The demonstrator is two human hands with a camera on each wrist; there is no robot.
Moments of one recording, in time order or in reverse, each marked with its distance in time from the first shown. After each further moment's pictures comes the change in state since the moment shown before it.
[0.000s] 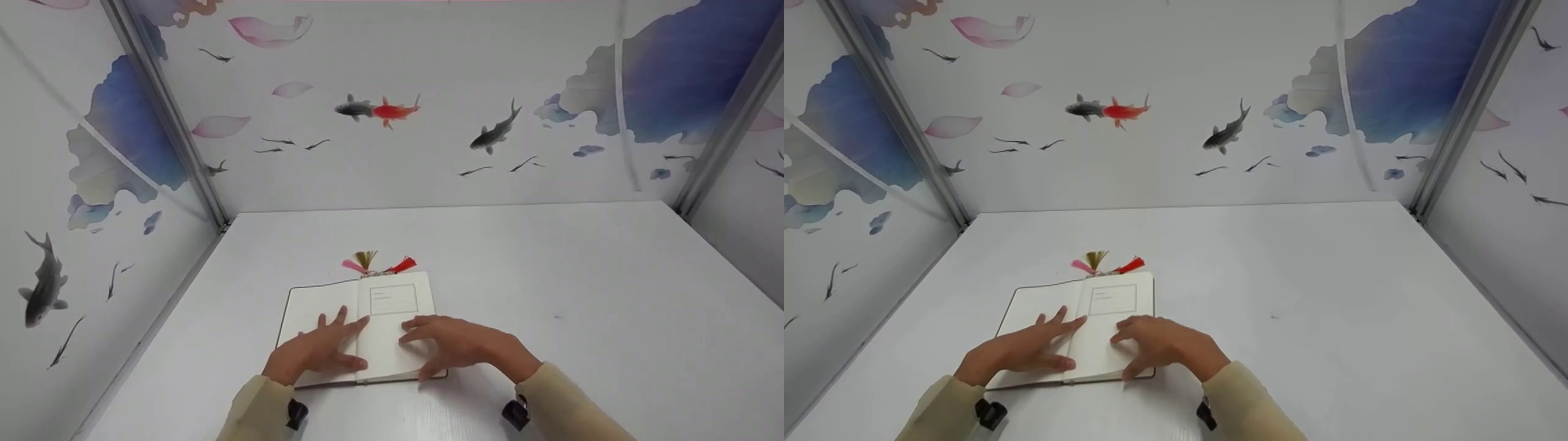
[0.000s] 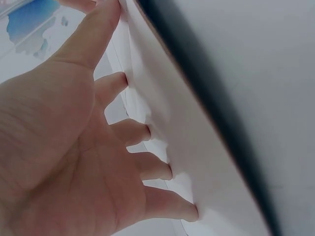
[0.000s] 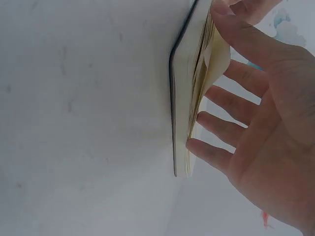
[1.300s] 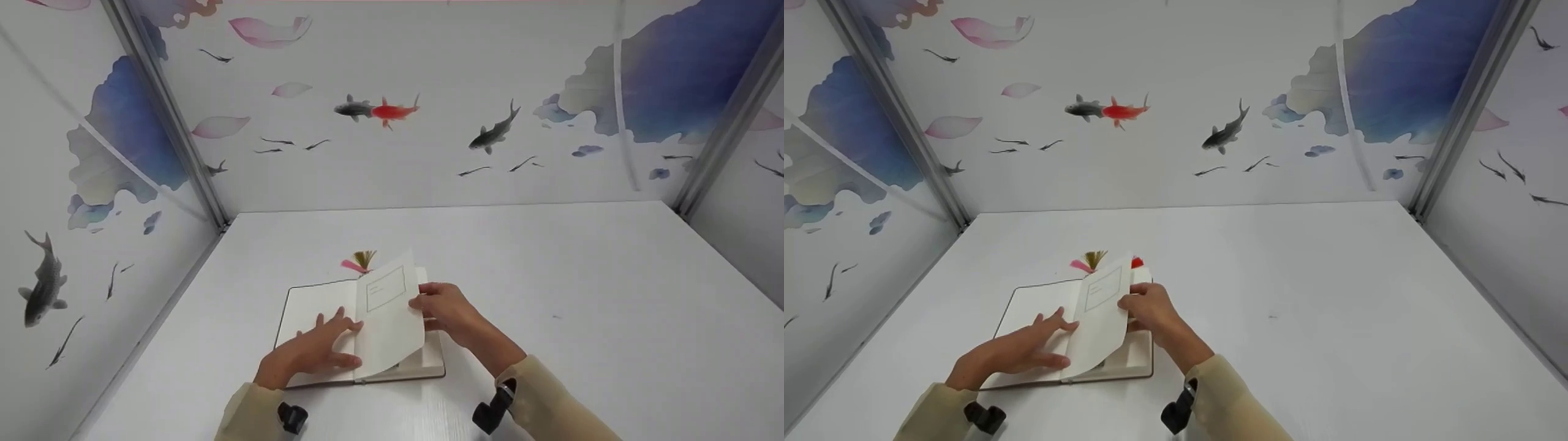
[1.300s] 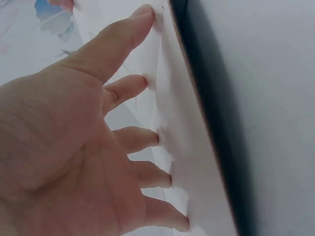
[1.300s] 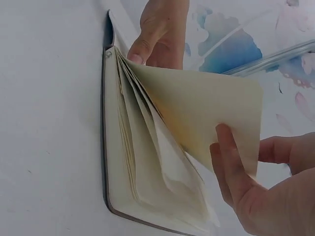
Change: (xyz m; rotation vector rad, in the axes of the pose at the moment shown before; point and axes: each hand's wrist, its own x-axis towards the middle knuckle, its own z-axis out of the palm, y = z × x) left_hand -0.012 -0.012 0.004 -0.195 0.098 0.109; right_hand 0.028 -0.011 -0.006 1.040 0.472 0.313
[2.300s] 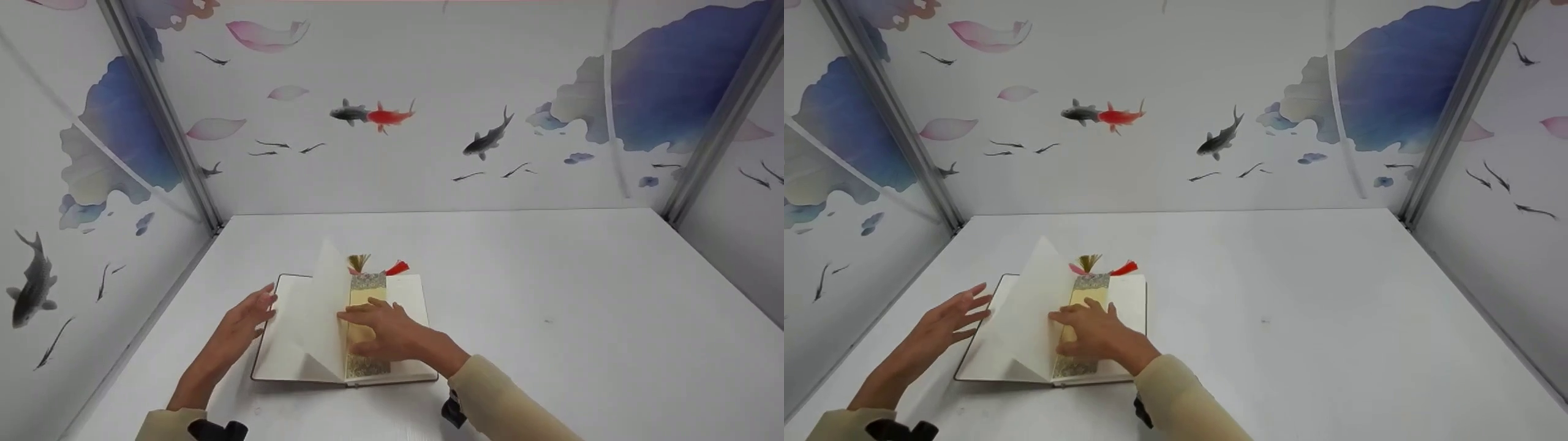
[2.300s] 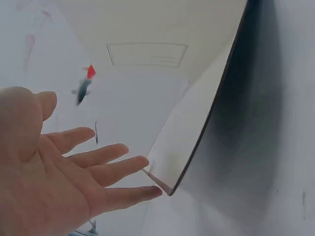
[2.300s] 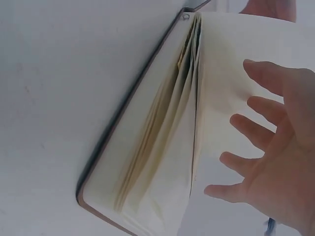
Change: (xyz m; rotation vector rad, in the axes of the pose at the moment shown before) left_hand -0.048 -0.048 -0.050 -0.534 0.407 0.040; right_hand 0.001 -0.002 0.052 -0.993 -0.343 -0.505
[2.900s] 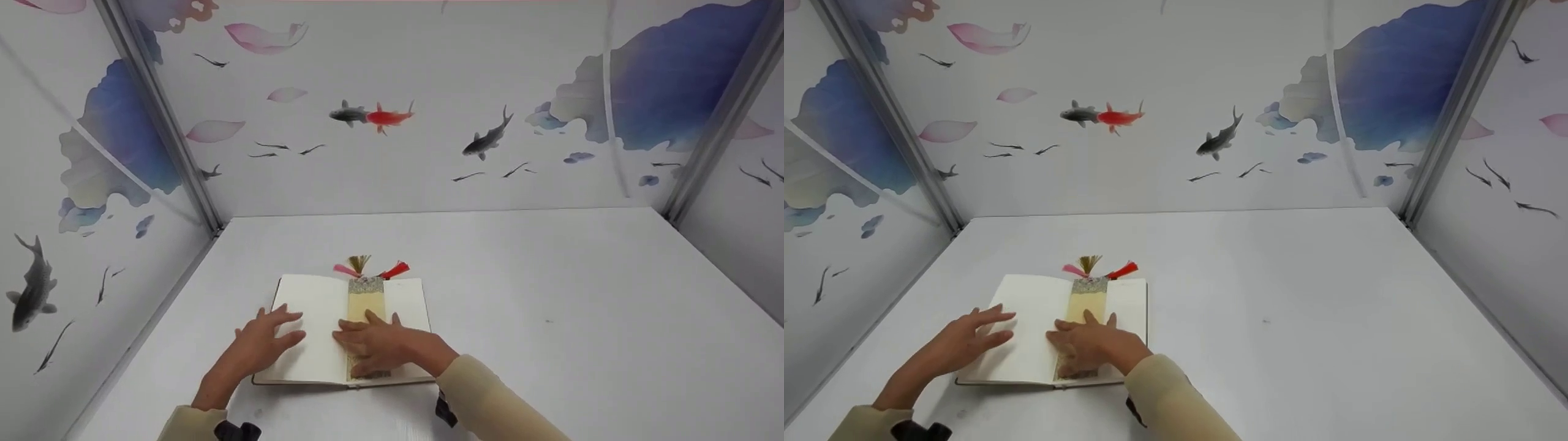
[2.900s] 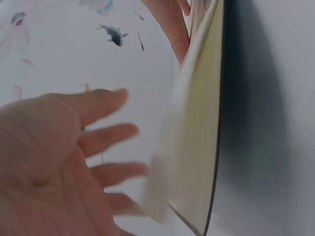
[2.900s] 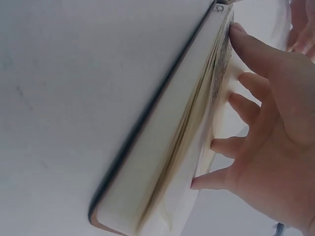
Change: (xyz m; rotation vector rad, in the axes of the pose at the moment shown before) left_hand 0.001 0.014 0.026 0.484 -0.025 -0.012; right_hand 0.010 -0.003 0.009 -0.186 -0.292 0.095
